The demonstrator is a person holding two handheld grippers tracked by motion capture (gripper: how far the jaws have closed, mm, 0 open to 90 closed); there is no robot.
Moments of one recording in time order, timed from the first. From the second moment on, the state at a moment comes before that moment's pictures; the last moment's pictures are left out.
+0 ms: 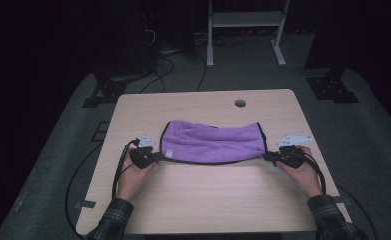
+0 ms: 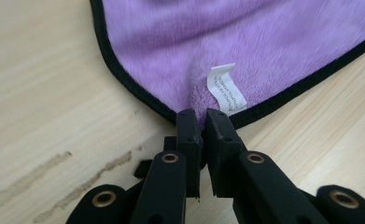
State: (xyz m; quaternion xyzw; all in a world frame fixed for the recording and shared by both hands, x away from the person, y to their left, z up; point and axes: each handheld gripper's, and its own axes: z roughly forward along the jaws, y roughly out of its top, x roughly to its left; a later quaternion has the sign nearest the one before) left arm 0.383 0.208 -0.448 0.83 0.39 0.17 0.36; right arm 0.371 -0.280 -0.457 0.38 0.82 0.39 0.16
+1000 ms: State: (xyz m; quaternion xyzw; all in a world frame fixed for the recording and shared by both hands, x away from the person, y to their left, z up) left arm 0.443 0.217 -0.322 0.72 0.39 0.27 0.51; right arm 0.435 -0.278 -0.342 0.38 0.74 0.48 0.28
